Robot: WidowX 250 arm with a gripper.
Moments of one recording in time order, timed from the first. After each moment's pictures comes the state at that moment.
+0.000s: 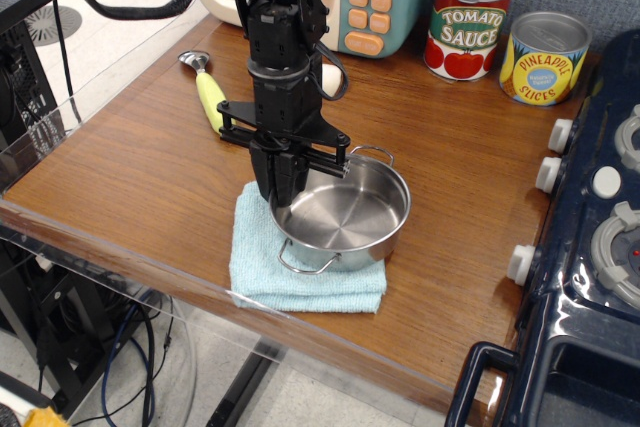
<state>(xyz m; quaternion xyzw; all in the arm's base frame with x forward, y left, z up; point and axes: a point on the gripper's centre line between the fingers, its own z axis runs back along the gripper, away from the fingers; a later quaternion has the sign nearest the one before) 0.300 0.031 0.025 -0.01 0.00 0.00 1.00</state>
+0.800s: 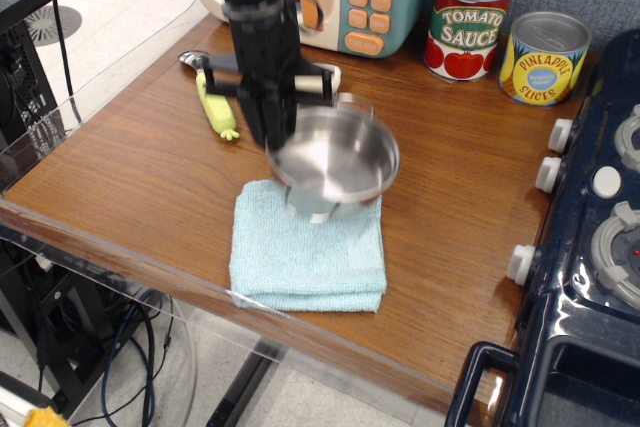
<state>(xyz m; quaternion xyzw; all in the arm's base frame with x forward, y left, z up) 0.331 0.056 0.063 -0.06 -0.03 0.08 0.99</state>
